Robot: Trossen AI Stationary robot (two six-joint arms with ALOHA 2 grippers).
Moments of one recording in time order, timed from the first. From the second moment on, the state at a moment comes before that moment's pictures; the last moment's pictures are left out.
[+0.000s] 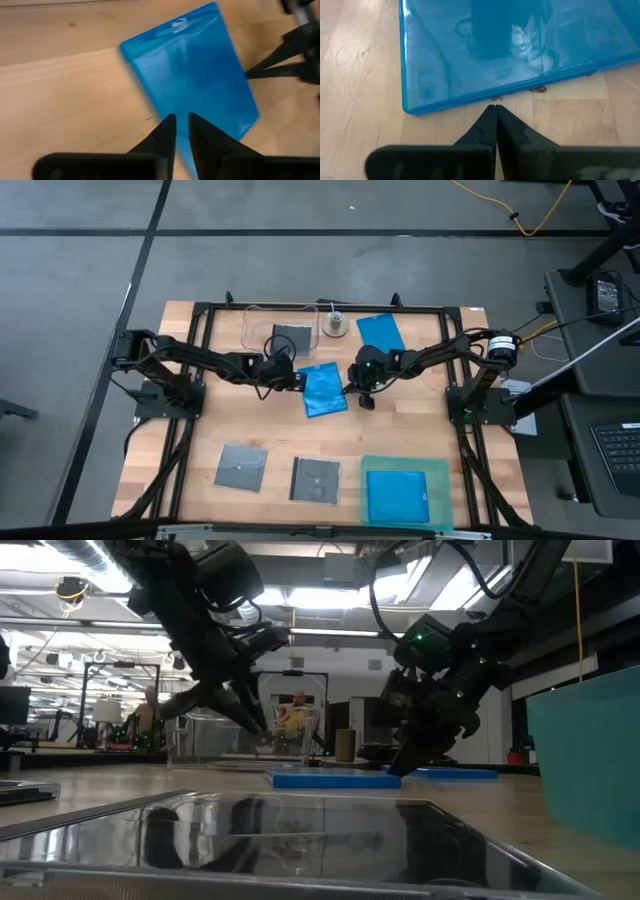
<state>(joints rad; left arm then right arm) 0.08 1.50 0.75 -0.13 -0.17 -1.25 -0.25 1.78 0.68 0.17 -0.30 -0.14</state>
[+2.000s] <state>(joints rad) 0.02 1.68 0.74 0.30 -0.05 -1.37 -0.28 1.84 0.72 0.20 -0.38 -0.21</state>
